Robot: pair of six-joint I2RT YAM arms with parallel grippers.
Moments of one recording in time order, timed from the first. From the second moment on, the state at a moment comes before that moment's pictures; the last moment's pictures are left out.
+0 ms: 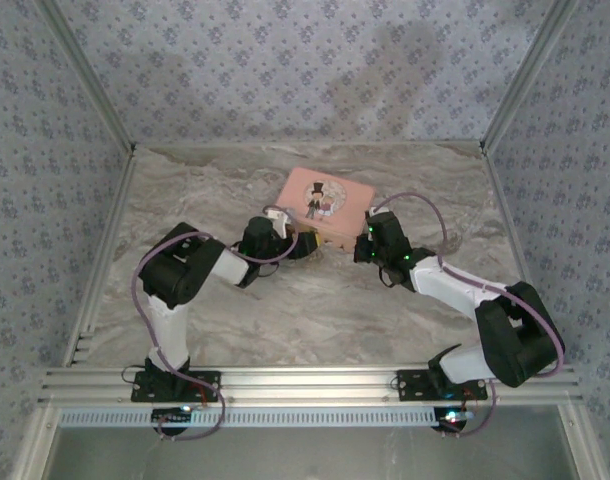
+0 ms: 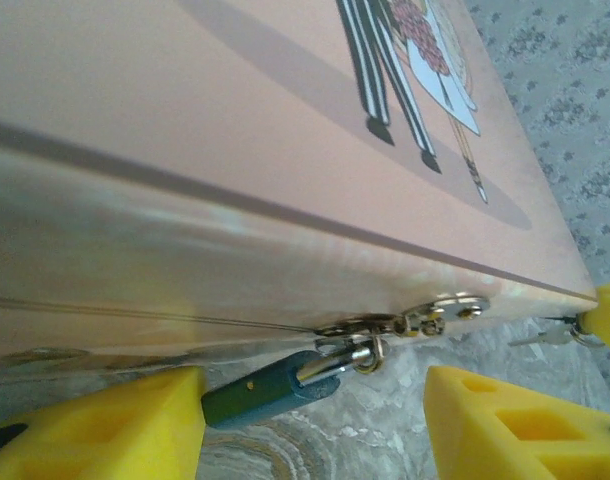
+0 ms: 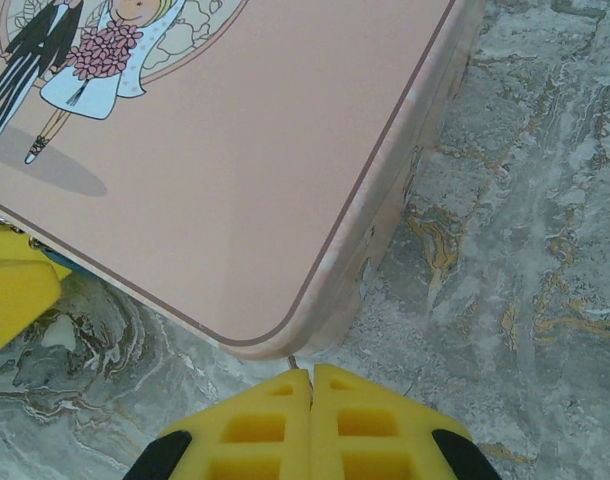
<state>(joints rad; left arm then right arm) -0.59 2.01 0.79 0.85 0.43 -0.72 0.51 1.38 0.70 -0.06 0.12 0.39</state>
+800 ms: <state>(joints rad) -0.60 2.09 0.83 0.96 0.58 -0.78 0.51 1.38 0.70 -0.05 0.12 0.39</state>
